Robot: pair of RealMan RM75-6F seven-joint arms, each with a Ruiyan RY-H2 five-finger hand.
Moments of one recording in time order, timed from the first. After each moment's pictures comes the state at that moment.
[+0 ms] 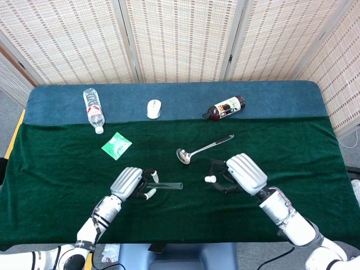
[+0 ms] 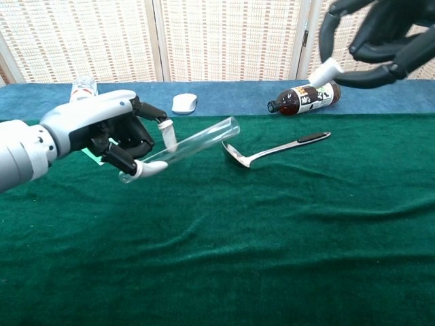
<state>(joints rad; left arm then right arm) -0.62 -1.52 -0.21 -1.80 1.17 1.00 0.13 0.57 -1.03 0.19 -2.06 -1.44 1.02 0.11</state>
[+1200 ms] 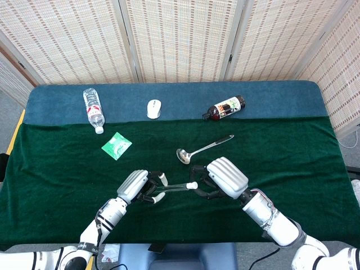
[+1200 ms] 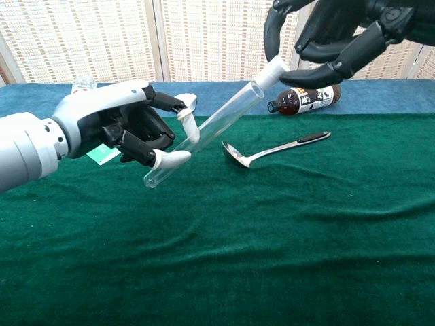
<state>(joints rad) -0.64 -1.52 -0.21 -1.87 1.17 1.00 -0.02 0.64 -1.10 0.20 -2.10 -1.39 0.99 0.06</state>
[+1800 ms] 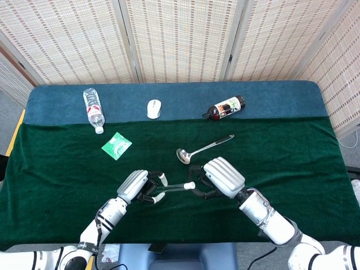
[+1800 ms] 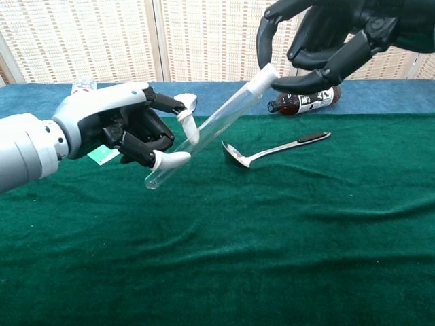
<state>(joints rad) -0.65 -1.51 -0.20 -1.87 1.16 1.00 -0.03 0.67 -1.12 0.20 -2.10 -1.34 0.98 0.02</state>
